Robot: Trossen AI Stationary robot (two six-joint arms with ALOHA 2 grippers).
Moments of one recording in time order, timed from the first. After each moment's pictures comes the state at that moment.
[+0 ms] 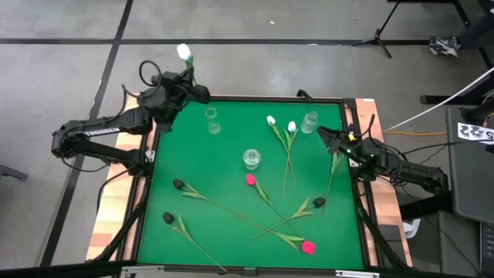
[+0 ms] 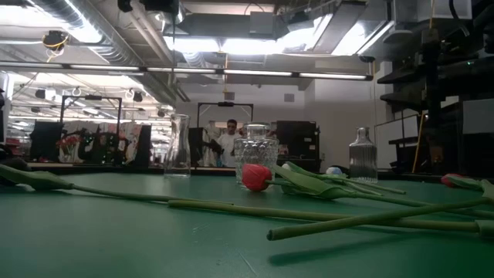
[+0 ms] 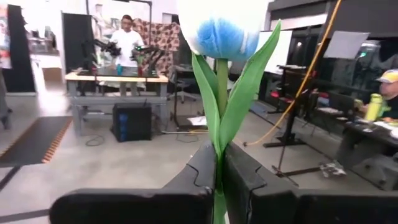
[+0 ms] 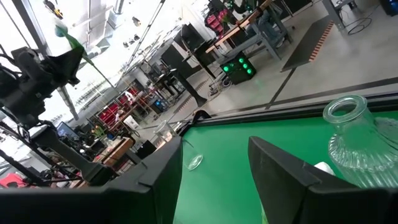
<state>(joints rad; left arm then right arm) 0.25 1.06 1.01 0.12 -1.06 -0.03 -0.24 0.02 0.04 0.03 0.39 0.70</state>
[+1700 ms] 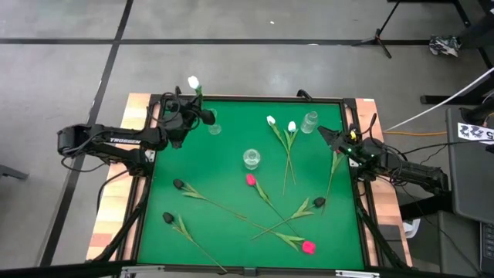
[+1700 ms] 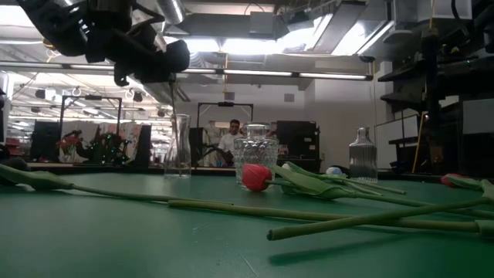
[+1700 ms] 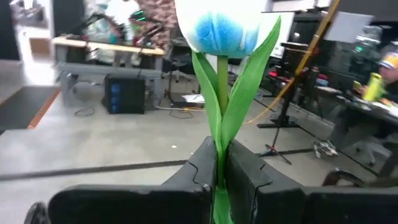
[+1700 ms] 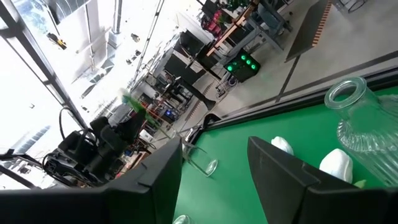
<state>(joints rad) 0.32 1.15 0.43 0.71 -0.93 -0.16 -0.24 0.02 0.03 0.05 0.40 0.86</state>
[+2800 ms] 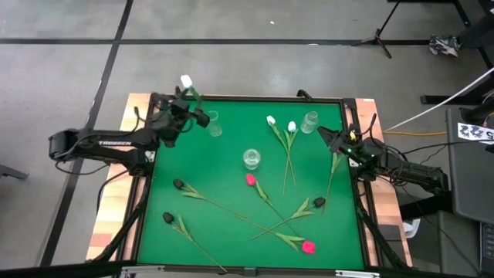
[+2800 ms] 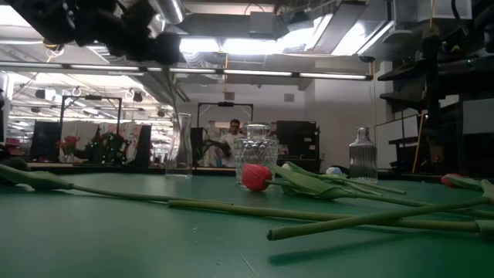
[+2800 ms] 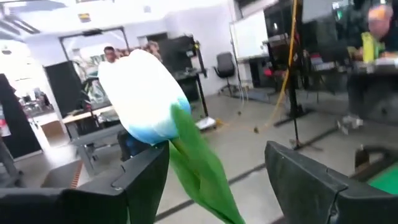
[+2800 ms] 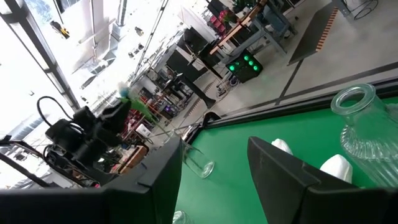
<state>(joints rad) 0.30 0.99 0.44 0.69 -0.90 0.32 -0.24 0.02 0.03 0.05 0.38 0.80</state>
